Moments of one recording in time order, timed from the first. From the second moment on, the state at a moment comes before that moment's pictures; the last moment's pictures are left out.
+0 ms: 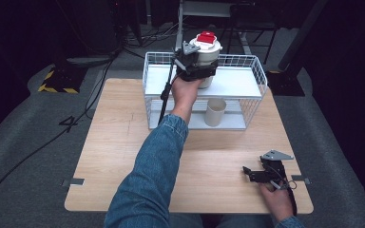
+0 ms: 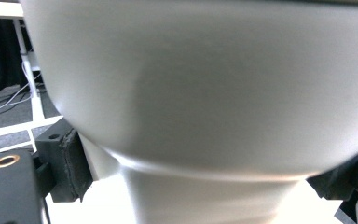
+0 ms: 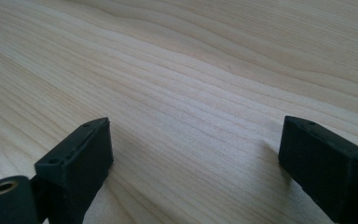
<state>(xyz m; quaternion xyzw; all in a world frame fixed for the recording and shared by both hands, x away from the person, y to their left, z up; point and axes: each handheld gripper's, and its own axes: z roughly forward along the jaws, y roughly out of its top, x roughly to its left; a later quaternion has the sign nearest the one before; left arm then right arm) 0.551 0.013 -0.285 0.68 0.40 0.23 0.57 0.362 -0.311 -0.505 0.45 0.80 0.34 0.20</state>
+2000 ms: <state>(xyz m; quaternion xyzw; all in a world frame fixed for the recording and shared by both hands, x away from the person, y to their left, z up) 0.499 0.039 -0.276 0.69 0.37 0.24 0.57 0.362 -0.311 -0.505 0.45 0.80 0.34 0.20</state>
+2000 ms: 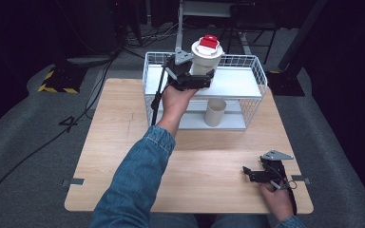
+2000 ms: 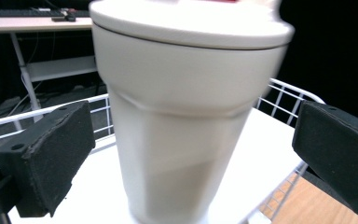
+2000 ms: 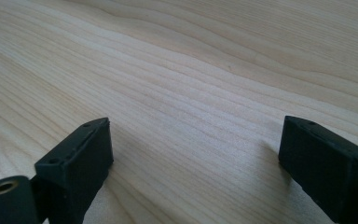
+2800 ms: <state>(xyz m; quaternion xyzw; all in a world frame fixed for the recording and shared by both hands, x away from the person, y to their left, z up) 0.402 0.108 -0.278 0.70 0.36 0.25 0.56 0.362 -0.312 -0.505 0.45 0.80 0.34 0.20</state>
